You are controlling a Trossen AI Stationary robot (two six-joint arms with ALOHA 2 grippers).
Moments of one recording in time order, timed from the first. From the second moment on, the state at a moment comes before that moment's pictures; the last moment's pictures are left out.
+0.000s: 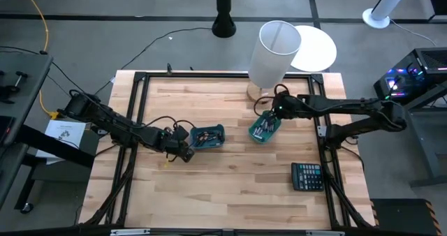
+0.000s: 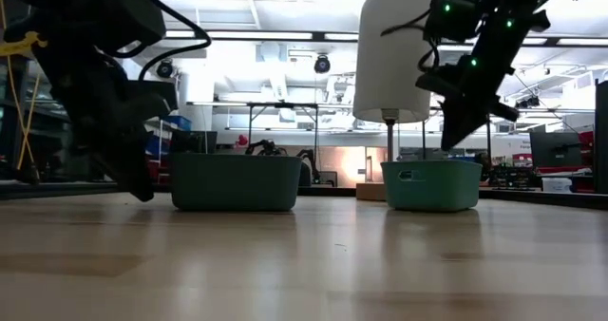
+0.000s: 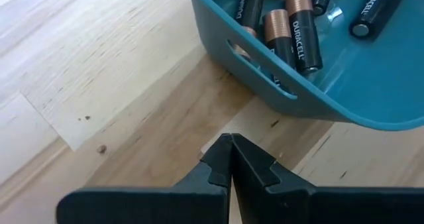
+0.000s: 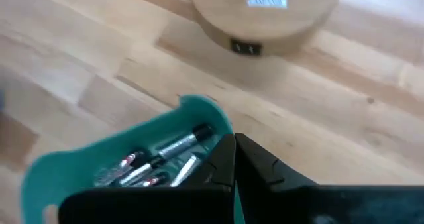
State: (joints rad) left arm -0.28 1.42 0.55 -0.34 -0.40 -1.03; right arm -0.29 1.20 0.73 -0.62 0.28 0.75
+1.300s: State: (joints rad) left arm -0.29 1.42 0.55 -0.34 -0.41 -1.03; right arm -0.07 1.35 0.74 -0.56 0.17 1.00
